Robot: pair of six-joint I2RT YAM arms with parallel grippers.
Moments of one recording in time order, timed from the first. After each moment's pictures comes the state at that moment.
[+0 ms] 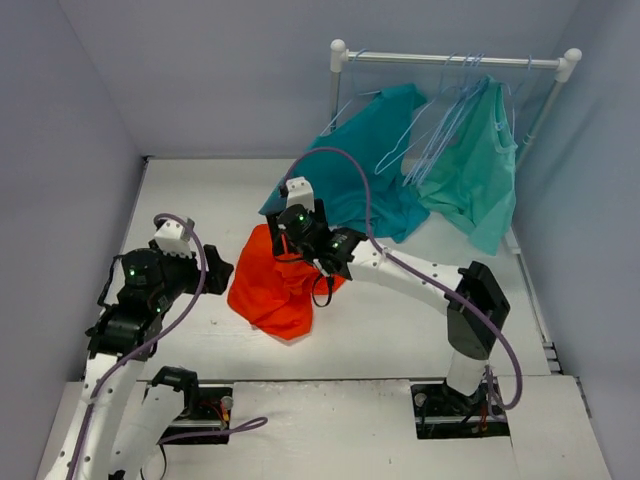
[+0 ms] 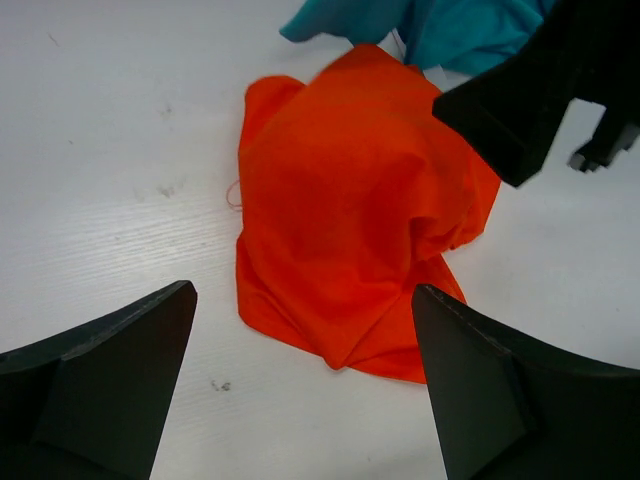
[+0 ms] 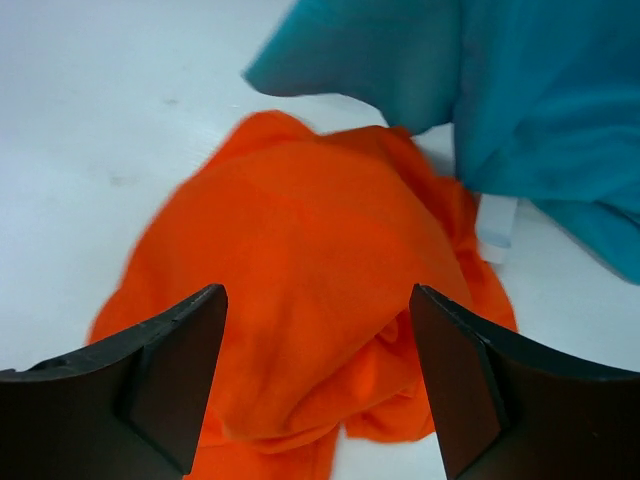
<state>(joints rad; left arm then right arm) -0.17 0.61 0.82 -0.63 0.17 -0.16 1.00 1.73 1.43 -0.27 0.52 0.38</state>
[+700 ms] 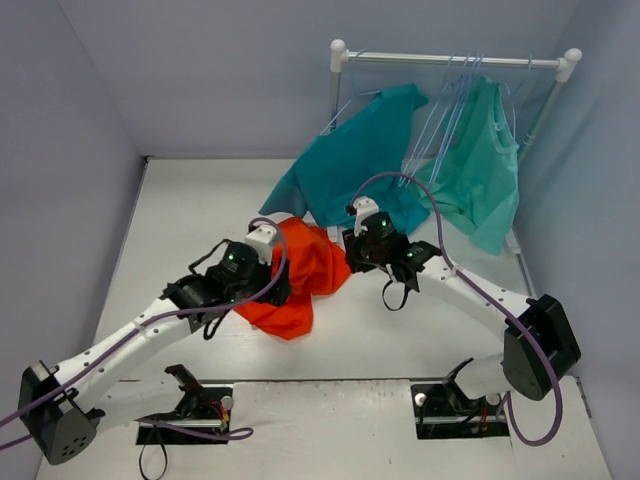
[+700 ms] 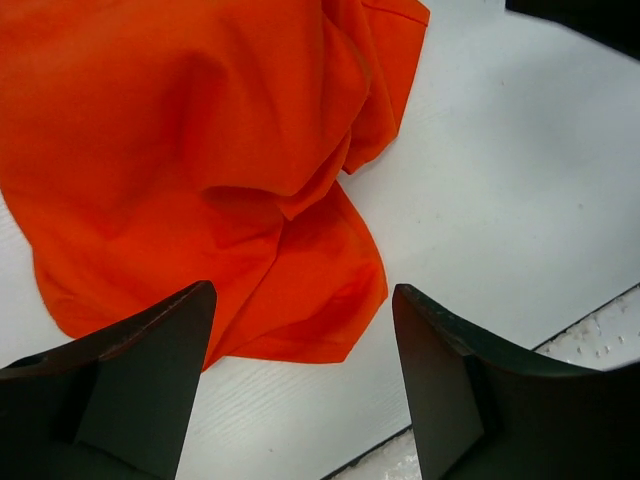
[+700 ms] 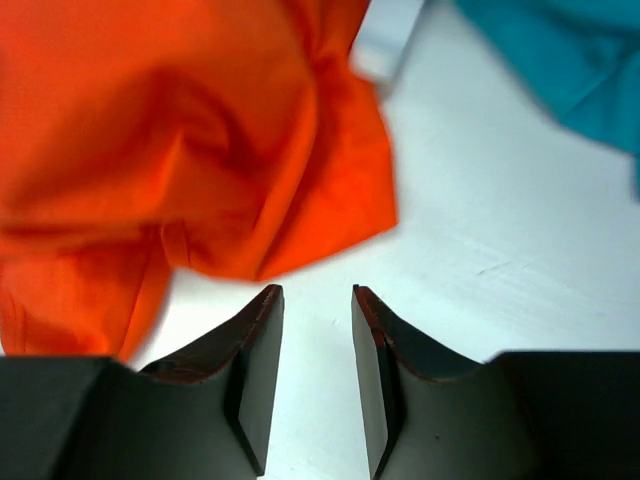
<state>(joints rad) -0.73 1.02 0.82 -0.49 -0.07 -0.38 0.65 1.39 0.91 -0.25 0.04 0.21</state>
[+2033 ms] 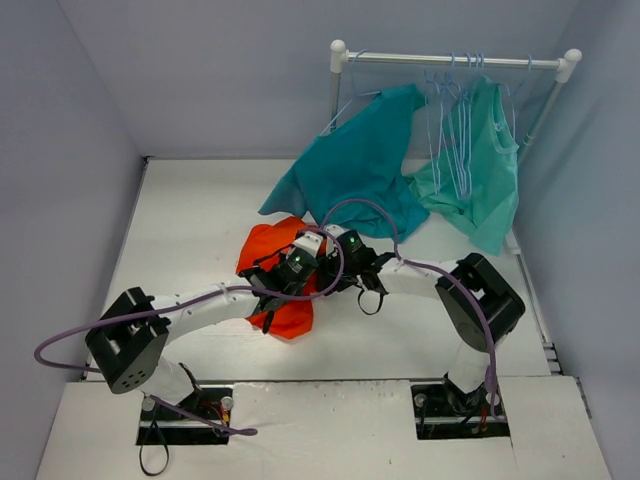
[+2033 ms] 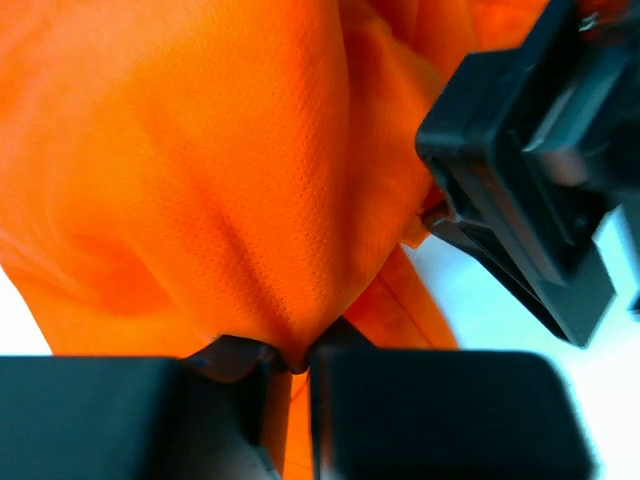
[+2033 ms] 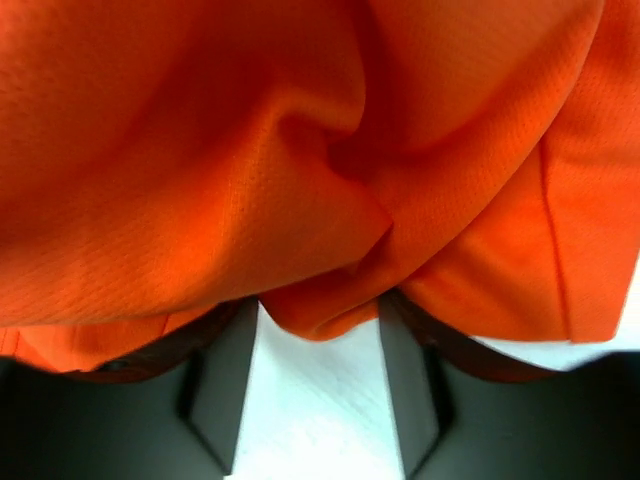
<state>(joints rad) -0.88 1.48 0.90 -0.30 -0.43 -0.31 0.70 1.74 0.87 0.05 -0.17 0.24</state>
